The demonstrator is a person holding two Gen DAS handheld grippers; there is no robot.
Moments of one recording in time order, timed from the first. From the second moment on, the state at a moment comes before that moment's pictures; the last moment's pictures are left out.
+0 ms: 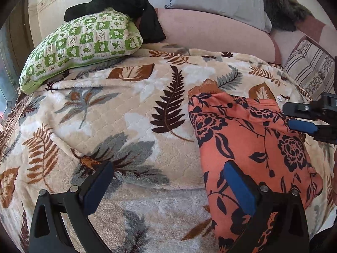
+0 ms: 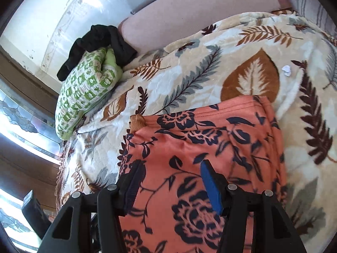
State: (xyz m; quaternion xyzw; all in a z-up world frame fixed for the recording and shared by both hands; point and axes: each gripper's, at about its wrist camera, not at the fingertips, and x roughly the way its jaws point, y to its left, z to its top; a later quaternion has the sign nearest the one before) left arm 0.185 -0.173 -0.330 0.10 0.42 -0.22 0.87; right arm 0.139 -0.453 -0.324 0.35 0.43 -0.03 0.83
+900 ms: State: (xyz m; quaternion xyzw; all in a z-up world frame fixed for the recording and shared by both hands) left arm 0.210 -0.174 -0.352 -0.04 0.50 -0.32 0.81; right arm 0.039 -0.530 -0.361 0.44 0.40 -0.07 0.80
